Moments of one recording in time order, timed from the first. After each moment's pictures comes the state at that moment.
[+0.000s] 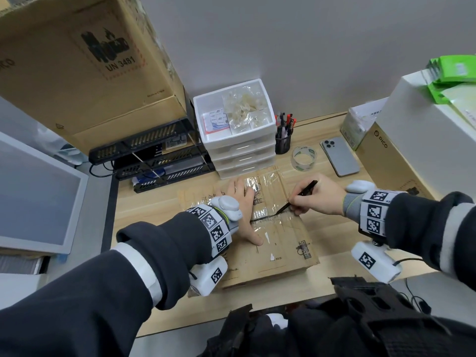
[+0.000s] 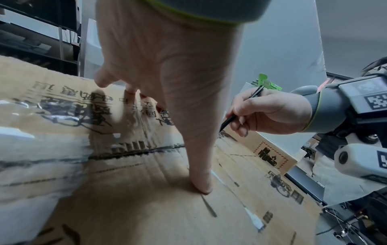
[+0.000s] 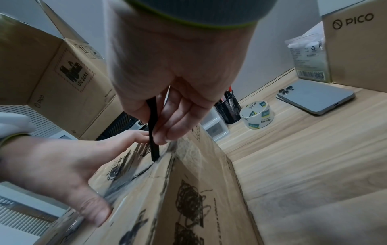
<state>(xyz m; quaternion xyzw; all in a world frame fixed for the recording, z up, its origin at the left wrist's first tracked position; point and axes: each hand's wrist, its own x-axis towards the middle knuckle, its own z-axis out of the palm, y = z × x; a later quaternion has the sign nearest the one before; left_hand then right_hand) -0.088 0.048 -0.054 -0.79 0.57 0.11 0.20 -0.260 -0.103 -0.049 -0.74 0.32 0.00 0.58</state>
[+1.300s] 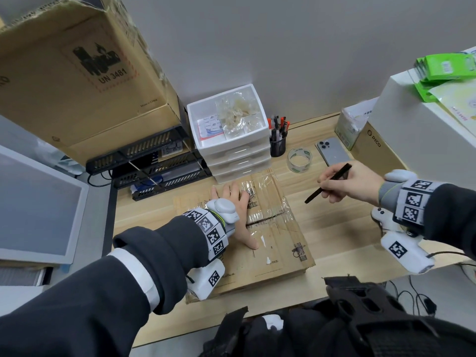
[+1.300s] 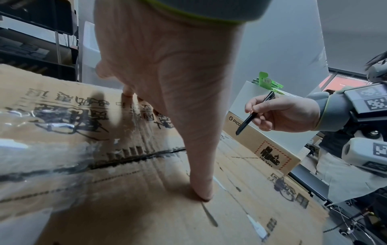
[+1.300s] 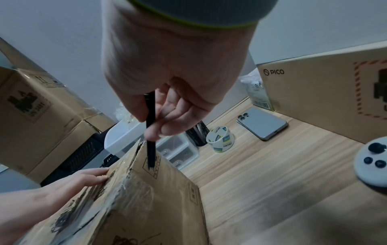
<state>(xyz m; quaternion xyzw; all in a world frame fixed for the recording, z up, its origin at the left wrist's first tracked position) -0.085 0.043 -0.056 -0.78 0.56 0.11 0.26 -0.312 -0.153 -0.029 -0.71 0.40 -0.05 0.58</state>
